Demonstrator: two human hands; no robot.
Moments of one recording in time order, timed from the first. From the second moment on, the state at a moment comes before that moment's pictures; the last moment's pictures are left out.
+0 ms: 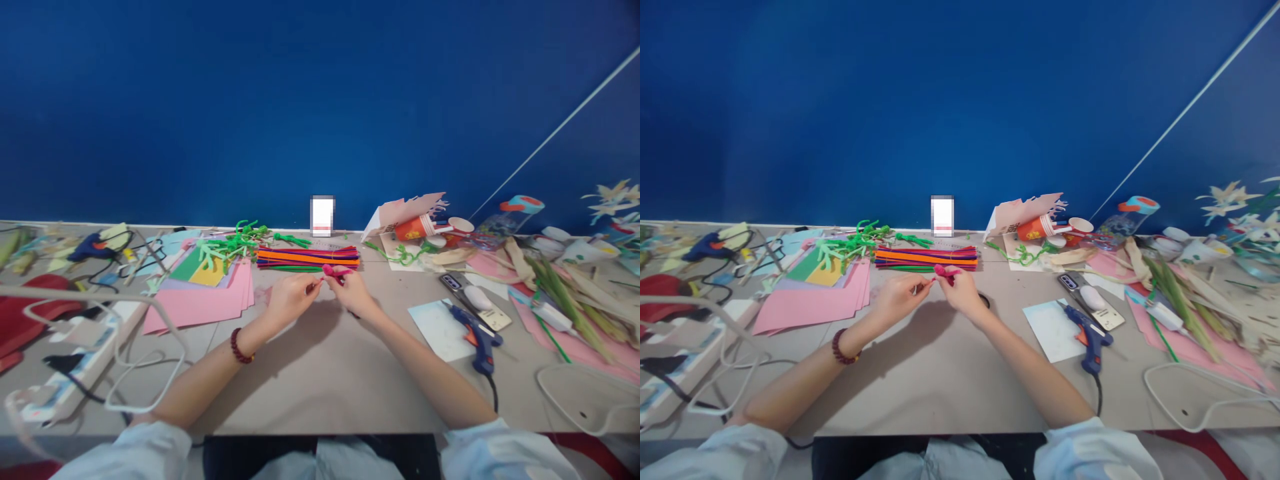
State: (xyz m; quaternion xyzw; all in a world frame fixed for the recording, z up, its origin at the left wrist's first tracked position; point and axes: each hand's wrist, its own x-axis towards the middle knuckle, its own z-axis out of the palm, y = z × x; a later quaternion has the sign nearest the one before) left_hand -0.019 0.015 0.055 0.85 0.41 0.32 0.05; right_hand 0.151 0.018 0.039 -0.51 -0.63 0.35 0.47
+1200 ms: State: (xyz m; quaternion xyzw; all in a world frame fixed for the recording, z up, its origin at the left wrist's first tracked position) left_hand -0.041 0.051 0.043 0.90 0.19 0.38 -0.05; right_hand 0.164 0.012 0.068 -0.51 -0.64 0.45 0.35
